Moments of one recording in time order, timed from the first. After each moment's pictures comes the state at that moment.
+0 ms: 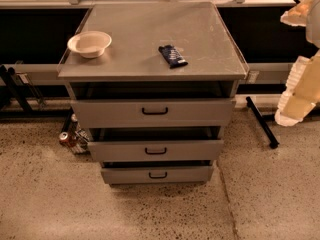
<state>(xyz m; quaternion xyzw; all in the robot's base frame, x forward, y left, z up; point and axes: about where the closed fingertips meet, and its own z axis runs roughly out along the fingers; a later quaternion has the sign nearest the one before) 0.431 -0.200 1.026 -0.60 0.76 -0.08 0.22</state>
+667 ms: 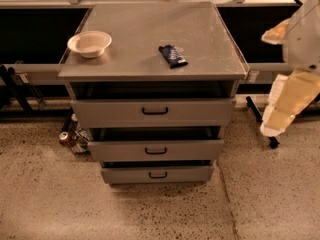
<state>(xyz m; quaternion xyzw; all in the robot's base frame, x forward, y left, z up) 0.441 -0.193 0.990 -0.62 0.75 -0.07 0.21</state>
